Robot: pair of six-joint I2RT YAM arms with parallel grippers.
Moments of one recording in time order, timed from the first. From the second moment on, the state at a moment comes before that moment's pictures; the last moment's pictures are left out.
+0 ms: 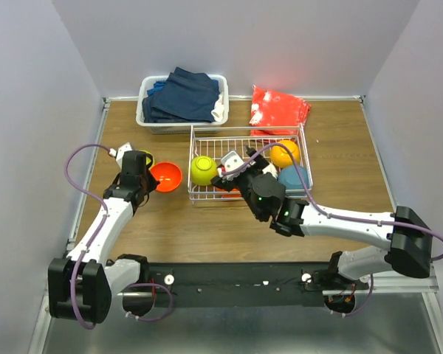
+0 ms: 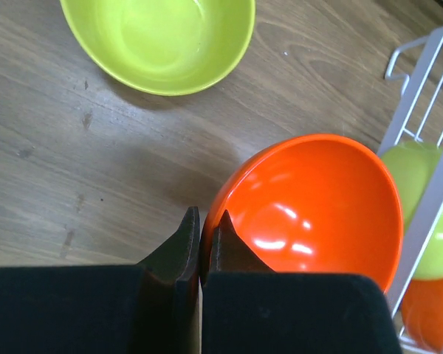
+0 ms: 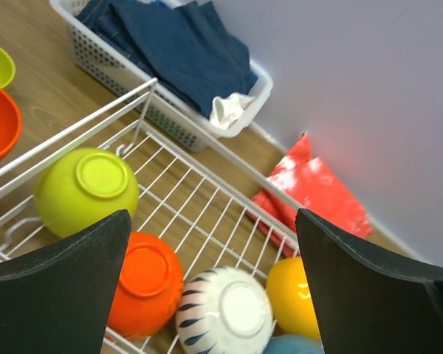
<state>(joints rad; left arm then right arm) -0.12 1.07 0.70 -0.39 -0.18 -0.63 1.15 1.35 0.88 0.48 0.70 -0.53</state>
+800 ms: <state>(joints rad) -0.11 1.14 0.43 -0.12 -0.35 -0.98 0.95 1.24 0.83 0.26 0.48 -0.12</state>
